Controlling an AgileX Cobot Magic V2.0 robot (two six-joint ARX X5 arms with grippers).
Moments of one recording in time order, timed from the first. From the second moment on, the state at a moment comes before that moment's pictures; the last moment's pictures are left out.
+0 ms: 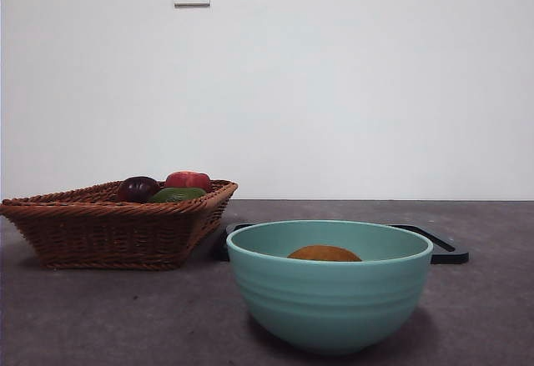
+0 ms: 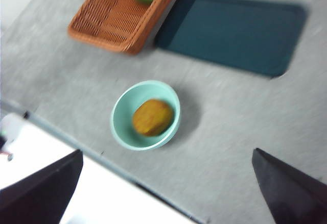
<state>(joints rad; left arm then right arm) -1.04 0.33 1.15 -1.19 -0.07 -0.22 0.35 0.61 1.10 -1.22 -0.35 0.19</state>
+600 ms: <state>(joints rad) -1.04 0.33 1.15 -1.19 -0.07 -0.22 0.55 1.10 1.10 -1.10 -0.32 0.21</state>
